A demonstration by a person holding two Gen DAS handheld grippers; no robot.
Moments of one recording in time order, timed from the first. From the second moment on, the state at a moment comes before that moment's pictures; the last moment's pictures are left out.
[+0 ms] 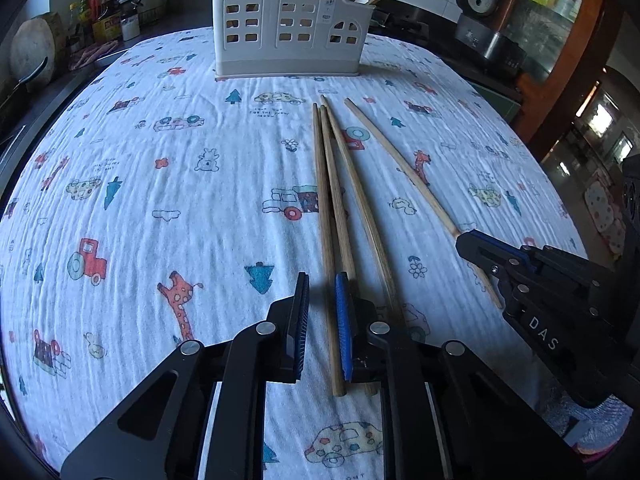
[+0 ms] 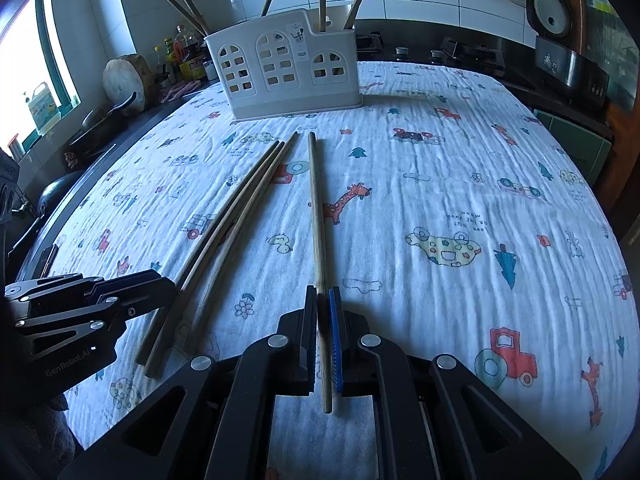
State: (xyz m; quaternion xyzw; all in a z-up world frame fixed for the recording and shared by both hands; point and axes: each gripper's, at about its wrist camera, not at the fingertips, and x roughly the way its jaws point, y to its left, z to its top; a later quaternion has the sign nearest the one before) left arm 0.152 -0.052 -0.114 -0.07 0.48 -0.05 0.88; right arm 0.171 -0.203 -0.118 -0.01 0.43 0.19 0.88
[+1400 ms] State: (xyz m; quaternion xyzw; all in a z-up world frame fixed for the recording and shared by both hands) left arm 0.153 -0.018 -0.050 -0.10 0.44 -0.10 0.89; right arm 0.156 -0.201 -0.054 -0.04 0.35 0.20 0.91
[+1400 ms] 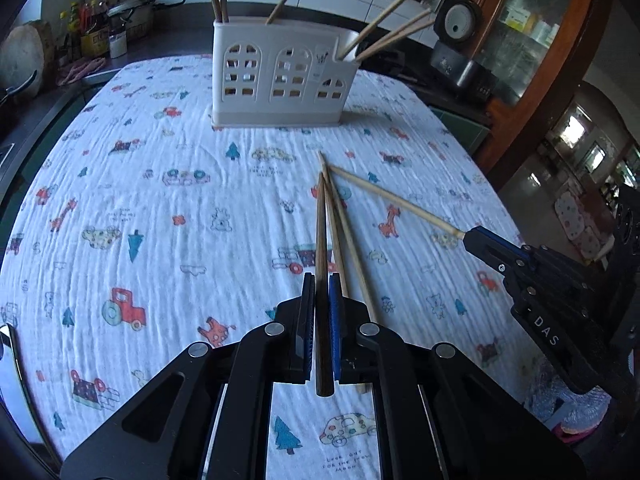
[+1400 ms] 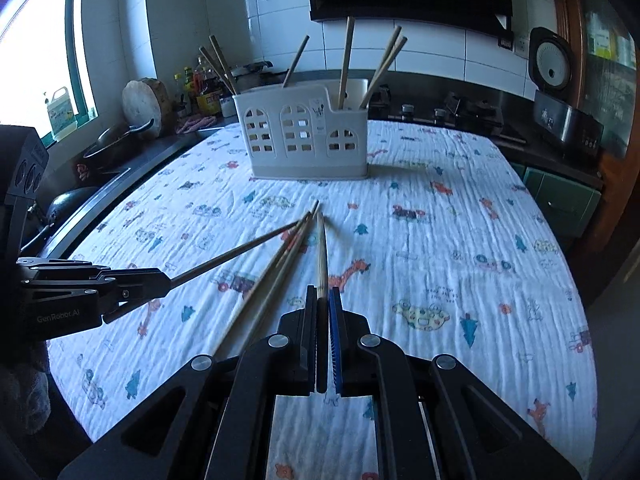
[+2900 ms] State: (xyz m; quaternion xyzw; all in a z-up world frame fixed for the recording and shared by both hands) left arm 0.183 -0.026 0.019 0.00 0.26 -0.19 0.95; right arm 0.212 -0.177 0.019 -0.03 0.27 0.23 0.94
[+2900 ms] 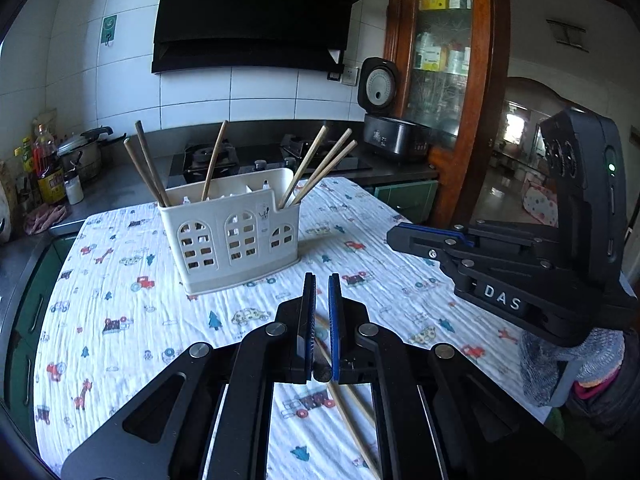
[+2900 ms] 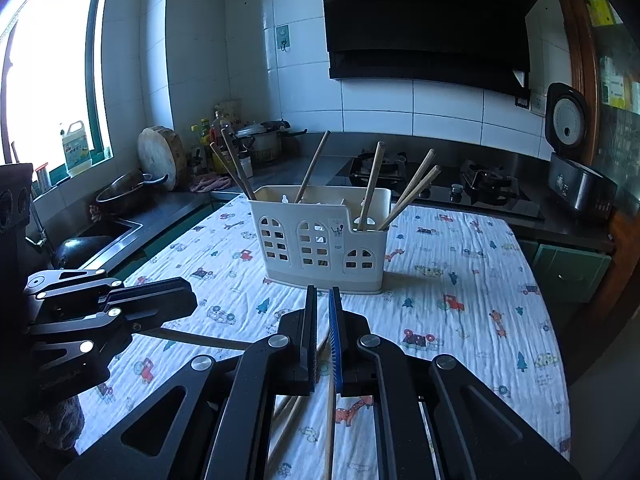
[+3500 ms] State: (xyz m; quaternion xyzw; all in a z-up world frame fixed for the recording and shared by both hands) left arm 0.206 -0.041 0.018 0.00 0.23 -0.22 0.95; right arm 0.200 -0.207 -0.012 -0.01 0.31 0.21 0.93
